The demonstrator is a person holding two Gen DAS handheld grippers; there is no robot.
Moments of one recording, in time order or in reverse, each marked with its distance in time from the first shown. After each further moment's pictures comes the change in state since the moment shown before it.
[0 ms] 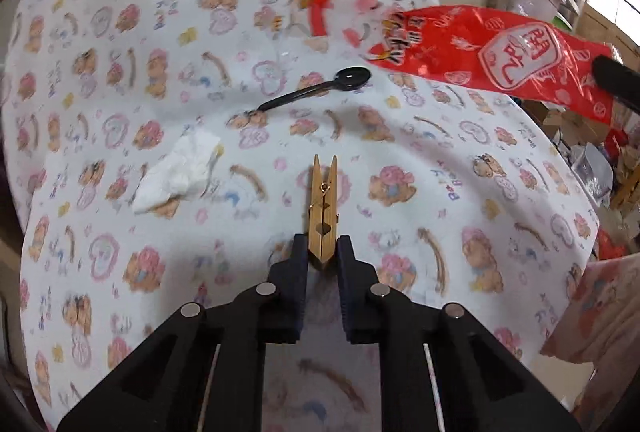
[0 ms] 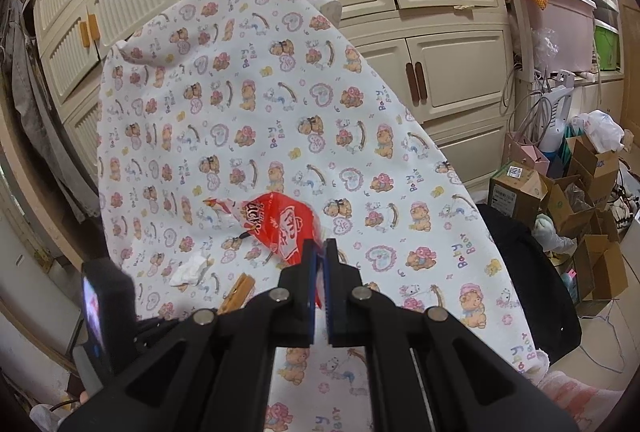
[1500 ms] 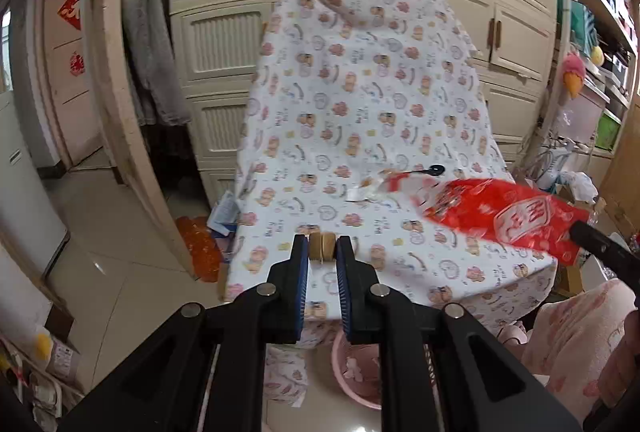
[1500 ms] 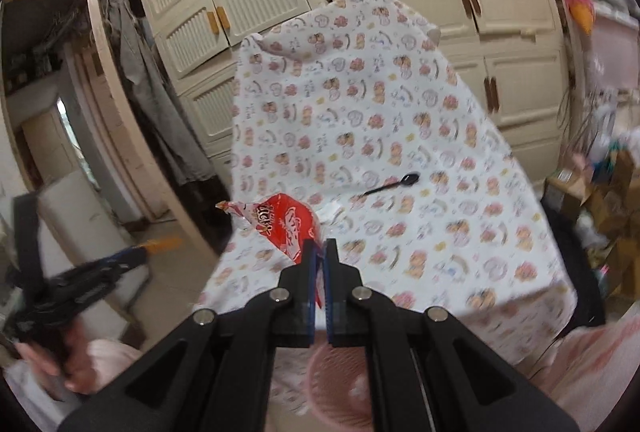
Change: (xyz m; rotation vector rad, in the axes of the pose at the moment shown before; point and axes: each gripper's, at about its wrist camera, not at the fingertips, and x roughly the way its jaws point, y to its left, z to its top) left arm -0.275 0.055 -0.092 -0.222 -0.268 0.262; right arm -0.147 0.076 -0.064 -0.085 0.016 0.295
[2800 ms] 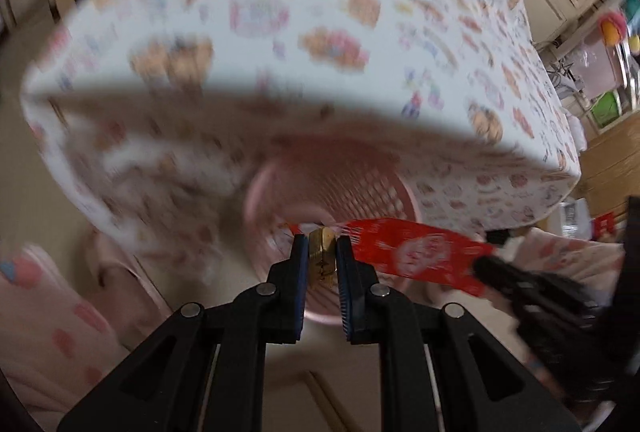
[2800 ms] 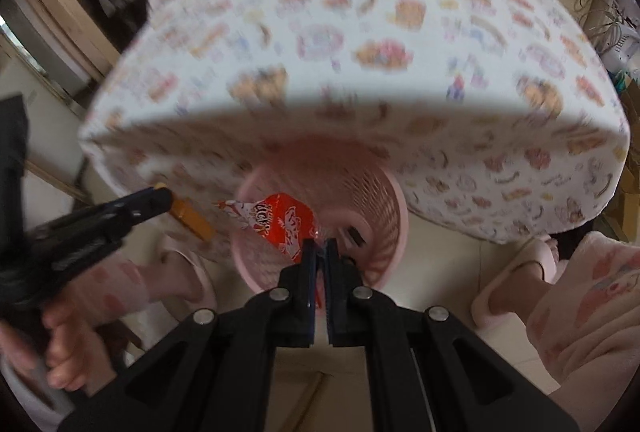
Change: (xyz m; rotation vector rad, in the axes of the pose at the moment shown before) left arm 0.169 -0.031 -0.142 -0.236 0.620 -0.220; right arm 0.141 -0.053 -0.131 -0.050 0.654 -0.201
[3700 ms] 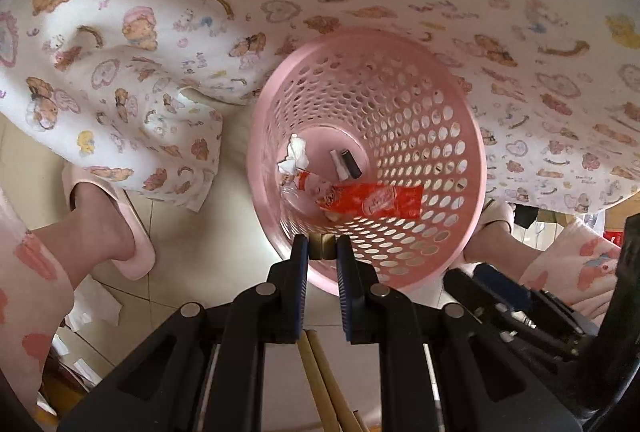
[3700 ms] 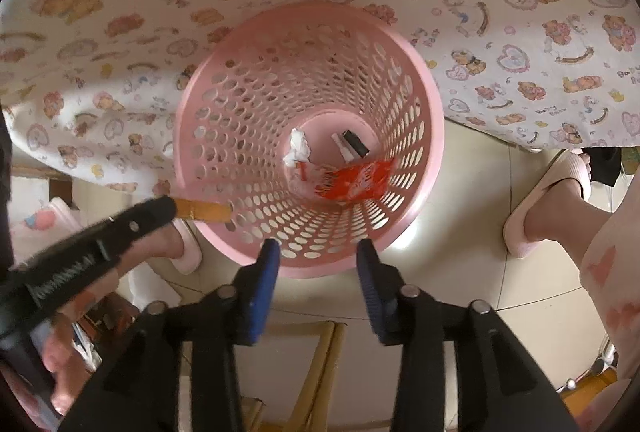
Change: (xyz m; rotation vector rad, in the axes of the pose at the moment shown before) left arm 0.096 0.021 -0.024 -0.131 0.236 0.083; right arm 0.109 -0.014 -0.028 0.134 0.311 -0.003
